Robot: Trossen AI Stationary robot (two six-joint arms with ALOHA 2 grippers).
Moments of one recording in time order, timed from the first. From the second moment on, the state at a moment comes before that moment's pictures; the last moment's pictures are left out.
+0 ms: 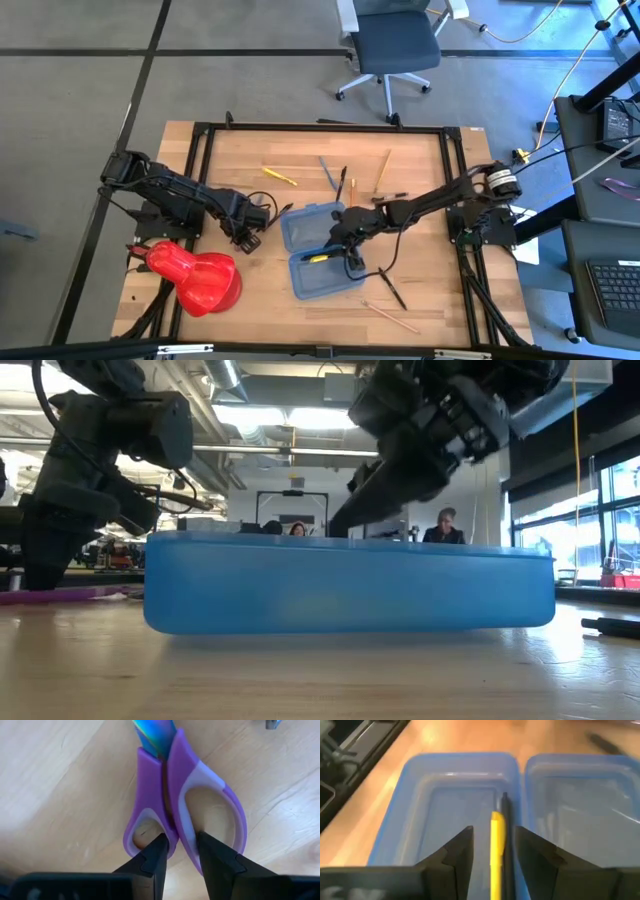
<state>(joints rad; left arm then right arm) -0.12 1.44 0.63 -0.82 0.12 -0.95 0.15 1.75 0.90 0.19 -0.21 0.02</state>
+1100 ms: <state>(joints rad) -0.10 1.29 0.76 -0.66 -0.11 -0.75 0.31 1.43 0.75 -0.26 -0.03 0.47</state>
